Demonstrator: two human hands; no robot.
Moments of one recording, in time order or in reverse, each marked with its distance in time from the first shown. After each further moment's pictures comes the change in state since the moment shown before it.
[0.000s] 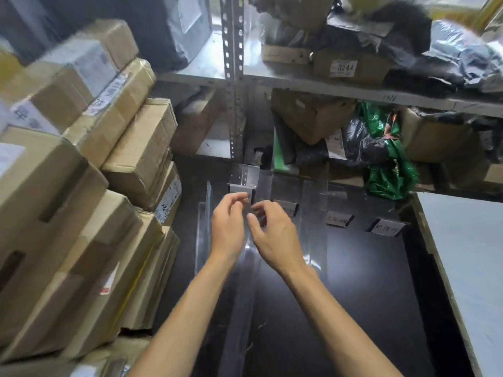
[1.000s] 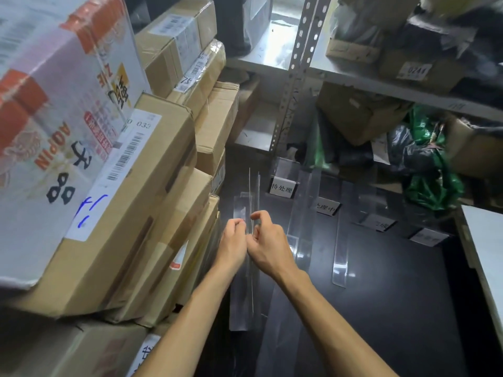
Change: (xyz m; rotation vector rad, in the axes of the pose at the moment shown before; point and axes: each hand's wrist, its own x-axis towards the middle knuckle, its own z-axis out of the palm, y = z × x) left_hand -0.003 -0.059 -0.105 0.142 -0.005 -0.387; right_hand -0.017 -0.051 0.108 -0.003 -0.256 0.056
